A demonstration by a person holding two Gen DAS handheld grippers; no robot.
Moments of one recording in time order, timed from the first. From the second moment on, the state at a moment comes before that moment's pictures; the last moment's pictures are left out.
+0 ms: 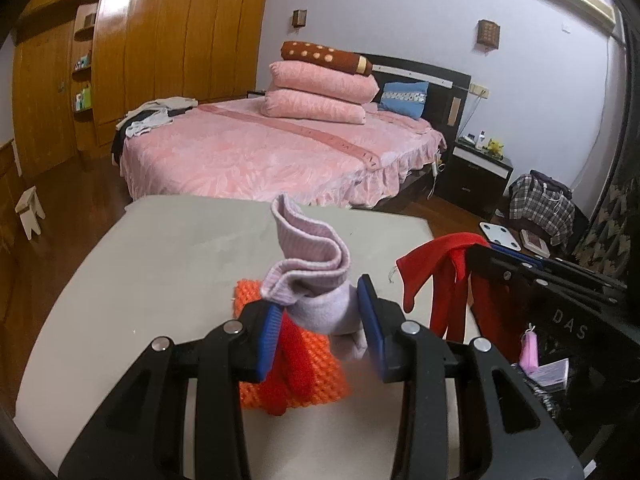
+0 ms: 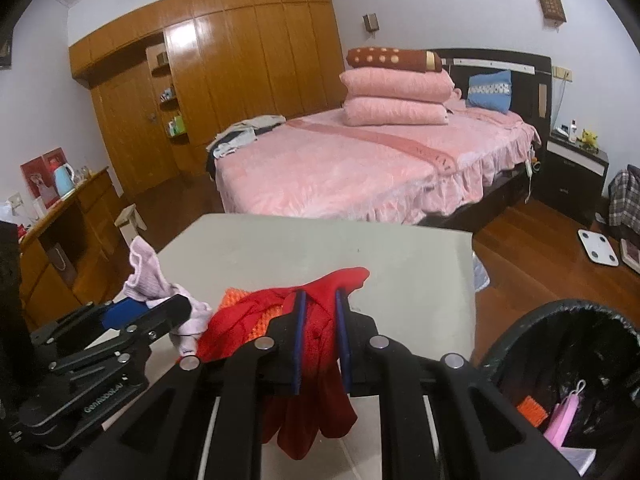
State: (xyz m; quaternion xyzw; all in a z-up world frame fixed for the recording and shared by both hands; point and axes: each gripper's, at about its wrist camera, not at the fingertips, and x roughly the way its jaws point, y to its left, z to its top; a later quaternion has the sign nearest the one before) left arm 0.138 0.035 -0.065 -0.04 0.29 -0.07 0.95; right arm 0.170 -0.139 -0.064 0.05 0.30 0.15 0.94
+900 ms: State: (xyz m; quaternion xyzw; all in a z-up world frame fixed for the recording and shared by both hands) left arm 0.097 -0.041 -0.012 -0.01 0.24 -0.15 0.96; right arm 0.107 -0.224 -0.018 0.04 0.24 0.11 0.96
